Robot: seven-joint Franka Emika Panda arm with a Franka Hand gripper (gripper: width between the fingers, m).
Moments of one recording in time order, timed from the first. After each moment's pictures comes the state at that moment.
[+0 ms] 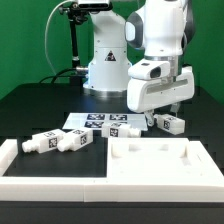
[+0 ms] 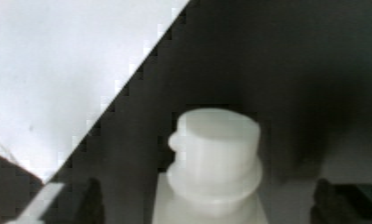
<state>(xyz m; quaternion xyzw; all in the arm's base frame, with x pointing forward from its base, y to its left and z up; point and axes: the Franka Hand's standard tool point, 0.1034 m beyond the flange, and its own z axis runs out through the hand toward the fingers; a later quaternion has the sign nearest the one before) 0.352 0.120 0.006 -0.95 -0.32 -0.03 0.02</state>
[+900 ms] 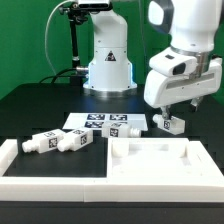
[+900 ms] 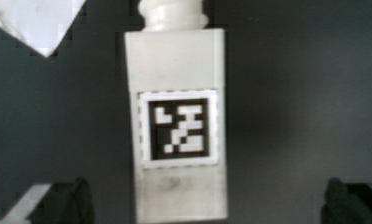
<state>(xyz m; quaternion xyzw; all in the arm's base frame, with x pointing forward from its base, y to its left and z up) 0.388 0.155 0.037 -0.95 -0.27 0.14 0.00</state>
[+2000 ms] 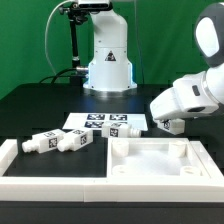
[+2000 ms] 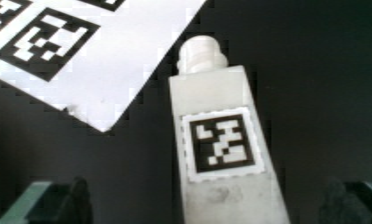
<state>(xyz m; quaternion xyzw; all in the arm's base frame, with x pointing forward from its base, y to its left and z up) 0.399 0.143 0.023 -0.88 -0.16 0.43 -0.14</state>
